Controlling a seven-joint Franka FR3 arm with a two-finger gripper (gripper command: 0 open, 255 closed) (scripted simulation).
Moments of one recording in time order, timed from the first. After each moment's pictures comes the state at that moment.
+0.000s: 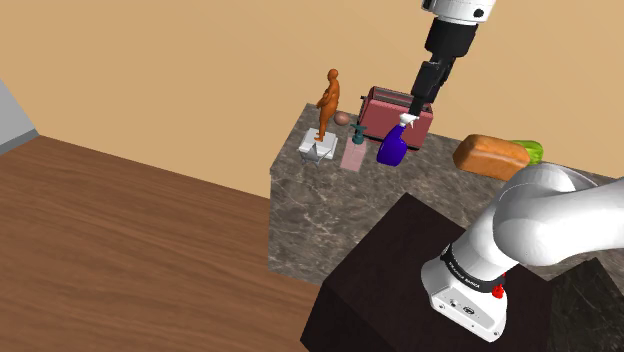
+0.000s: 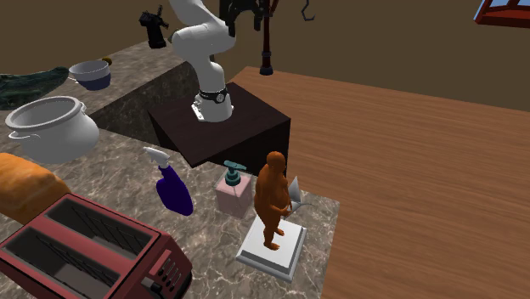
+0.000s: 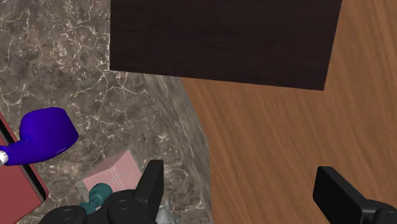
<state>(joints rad) 0.01 -0.83 -0.01 -2.40 -0.01 1.51 -0.06</state>
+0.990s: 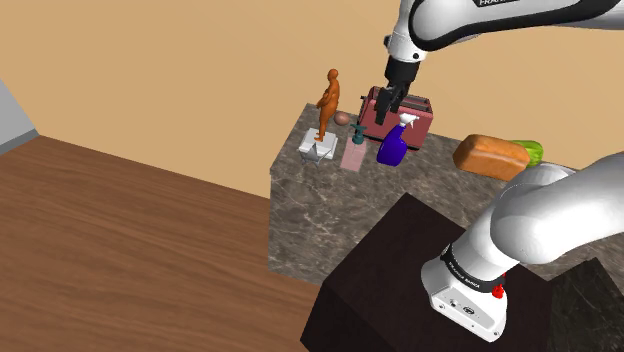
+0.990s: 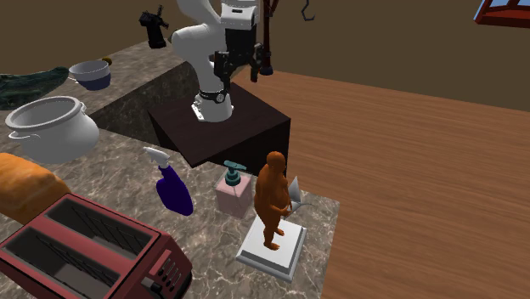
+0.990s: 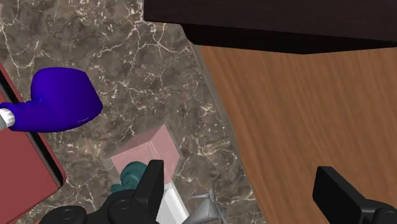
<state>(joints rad) -0.05 -0.50 -0.14 -2.45 -0.12 1.91 -0.19</state>
